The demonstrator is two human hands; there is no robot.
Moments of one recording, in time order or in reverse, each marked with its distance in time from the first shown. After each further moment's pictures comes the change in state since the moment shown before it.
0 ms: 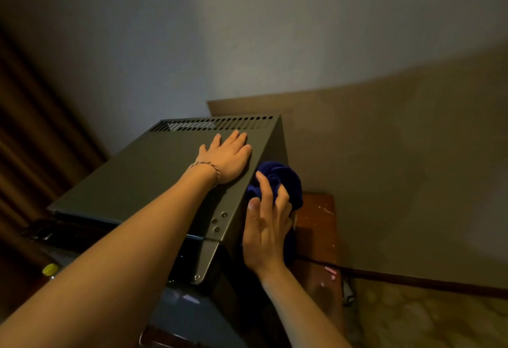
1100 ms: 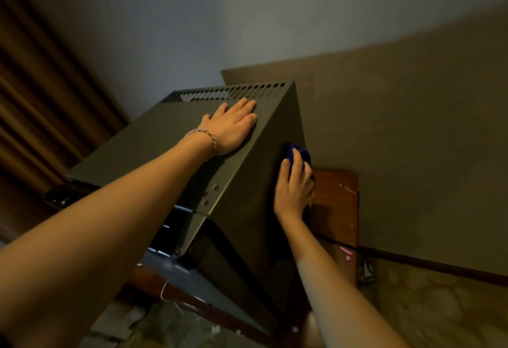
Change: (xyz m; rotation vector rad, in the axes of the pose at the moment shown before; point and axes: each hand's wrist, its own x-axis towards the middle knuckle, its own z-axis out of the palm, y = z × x) left_hand 0.009 0.001 0.003 0.033 0.023 -0.030; right_hand 0.066 0.086 0.018 0.016 0.007 0.362
